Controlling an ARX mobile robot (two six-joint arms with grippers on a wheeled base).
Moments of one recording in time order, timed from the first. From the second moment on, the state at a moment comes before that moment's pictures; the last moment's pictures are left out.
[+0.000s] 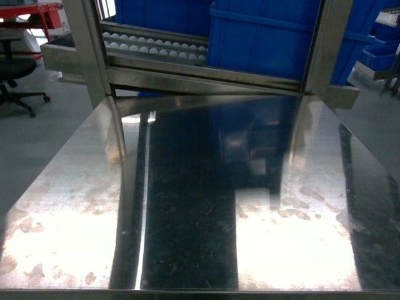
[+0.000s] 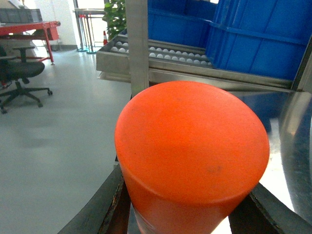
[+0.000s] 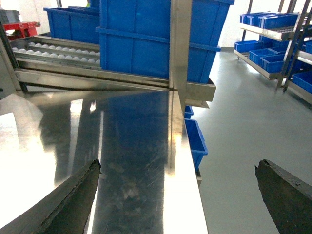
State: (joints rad) left arm 0.00 0.01 0.01 -0.01 0.00 0.00; right arm 0.00 0.00 0.01 0.00 0.00 0.00
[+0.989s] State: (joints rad) left arm 0.00 0.01 0.01 -0.01 0.00 0.00; right arm 0.00 0.00 0.01 0.00 0.00 0.00
